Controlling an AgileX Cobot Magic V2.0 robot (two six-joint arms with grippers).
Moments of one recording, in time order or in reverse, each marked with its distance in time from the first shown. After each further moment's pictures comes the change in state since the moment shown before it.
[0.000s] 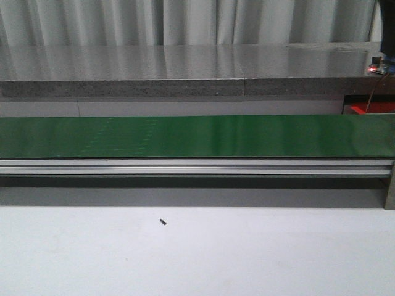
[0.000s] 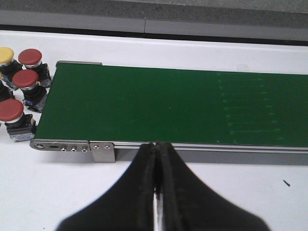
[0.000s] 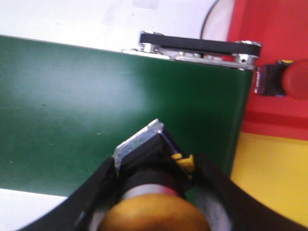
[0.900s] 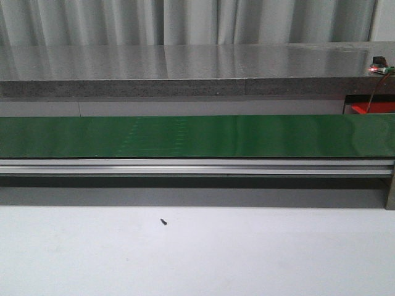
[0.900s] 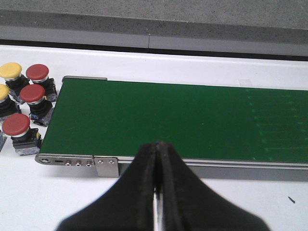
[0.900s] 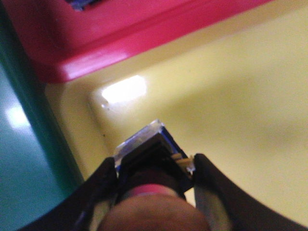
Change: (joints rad) left arm 0.000 0.000 0.000 0.000 -0.051 0.000; right arm -0.380 -0.066 0.459 0.022 -0.338 0.082
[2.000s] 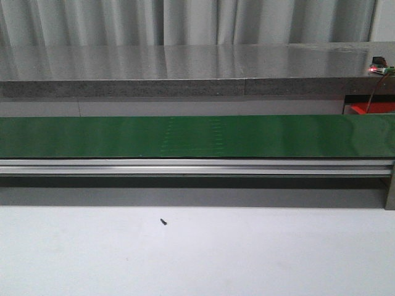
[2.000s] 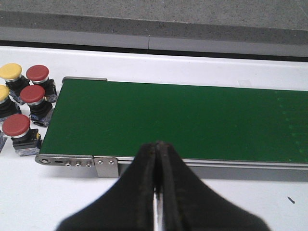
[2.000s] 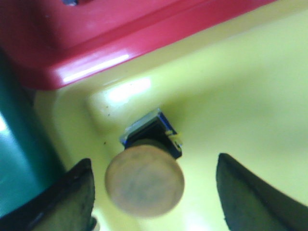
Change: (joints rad) left arm 0.000 0.000 0.000 0.000 -0.001 0.000; right arm 0.000 0.057 0.000 0.024 -0.009 0.003
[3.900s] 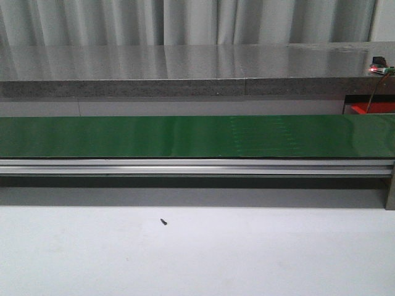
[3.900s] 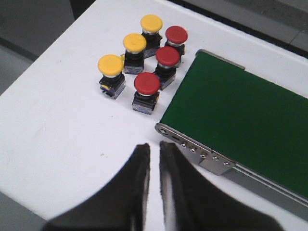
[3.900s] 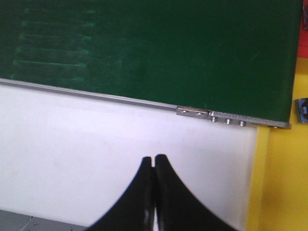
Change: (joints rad) left arm 0.434 0.252 -0.108 0.043 0.056 -0.063; right arm 0.508 -0.588 0.236 0.002 0.030 0.000
